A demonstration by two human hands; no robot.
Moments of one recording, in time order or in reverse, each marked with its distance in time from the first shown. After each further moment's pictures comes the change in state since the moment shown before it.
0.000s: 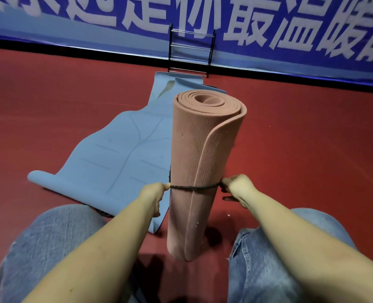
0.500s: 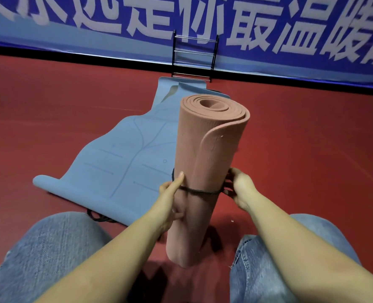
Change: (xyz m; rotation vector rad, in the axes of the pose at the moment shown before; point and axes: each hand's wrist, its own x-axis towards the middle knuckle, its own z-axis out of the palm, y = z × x) left_hand -0.031 -0.011 0.012 -0.171 -0.324 0.200; right_hand 0.001 -0.018 0.006 0.360 -0.045 -0.023
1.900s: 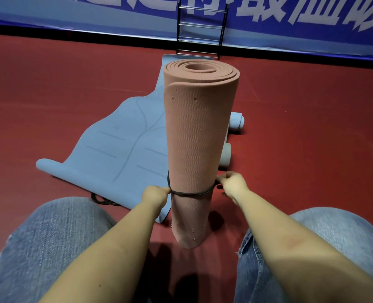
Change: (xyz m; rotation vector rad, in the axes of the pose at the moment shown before) left_hand 0.084 -0.043 -0.051 0.497 0.372 -0.155; right_hand 0.061 0.074 0.000 -0.416 0.050 -0.091
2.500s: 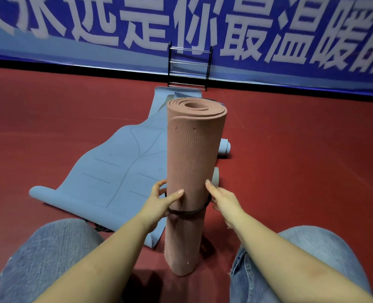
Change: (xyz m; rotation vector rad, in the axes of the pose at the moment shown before) left_hand -0.066 0.033 -0.013 -0.276 -0.315 0.440; right_hand -0.067 -0.035 -0.027 0.330 -0.133 -0.131
